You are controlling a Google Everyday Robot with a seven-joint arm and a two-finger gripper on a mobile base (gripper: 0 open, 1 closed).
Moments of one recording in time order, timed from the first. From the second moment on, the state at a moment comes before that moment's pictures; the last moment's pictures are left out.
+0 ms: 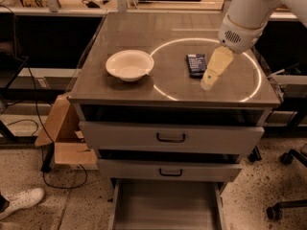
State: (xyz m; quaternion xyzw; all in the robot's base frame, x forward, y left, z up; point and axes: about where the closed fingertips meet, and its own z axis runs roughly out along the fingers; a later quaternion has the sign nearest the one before) arm 0.587 -0.194 0.896 -0.41 0.91 -0.02 0.10
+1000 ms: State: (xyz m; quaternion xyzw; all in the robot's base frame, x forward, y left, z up) arm 0.632 -0.182 0.883 -0.32 0.94 -0.06 0.05
